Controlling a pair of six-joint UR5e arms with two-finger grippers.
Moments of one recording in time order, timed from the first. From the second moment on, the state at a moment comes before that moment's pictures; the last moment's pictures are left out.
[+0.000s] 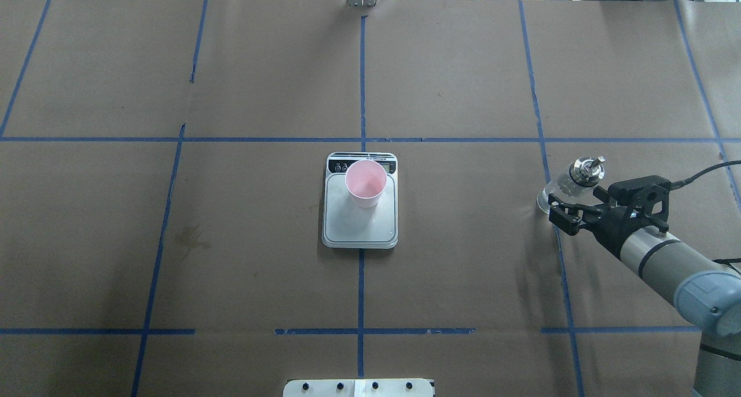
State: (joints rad) left arm -1.61 -1.56 -1.68 -1.48 -2.31 0.39; right arm 0.37 -1.75 1.84 -0.54 1.06 1.08
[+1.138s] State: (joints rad) left arm -1.61 -1.56 -1.68 -1.48 -2.31 0.39; right arm 0.37 -1.69 1.76 -0.53 0.99 1.07
